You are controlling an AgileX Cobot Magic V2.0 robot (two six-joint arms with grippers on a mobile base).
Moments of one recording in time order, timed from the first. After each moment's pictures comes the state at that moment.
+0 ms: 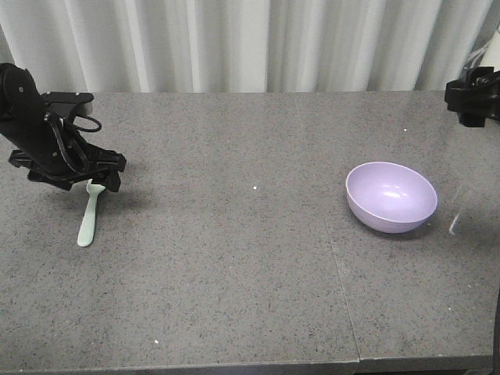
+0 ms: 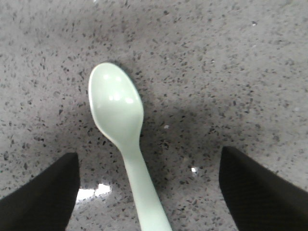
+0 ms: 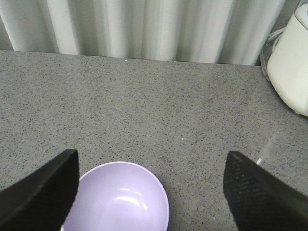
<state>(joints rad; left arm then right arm) -0.07 1.93 -1.58 -0.13 0.95 0.05 0.05 1.19 -1.11 -0.07 0.47 0.04</state>
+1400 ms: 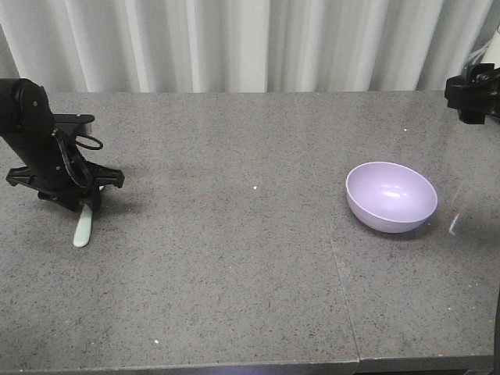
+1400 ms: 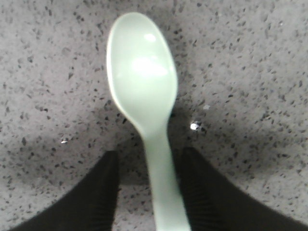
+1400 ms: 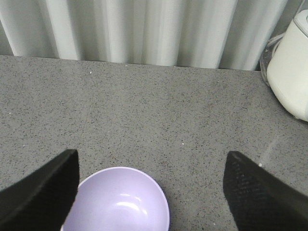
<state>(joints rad) -0.07 2.01 -1.59 -0.06 1.03 -0.05 0.05 1.19 -1.11 -0.07 0.46 0.04</state>
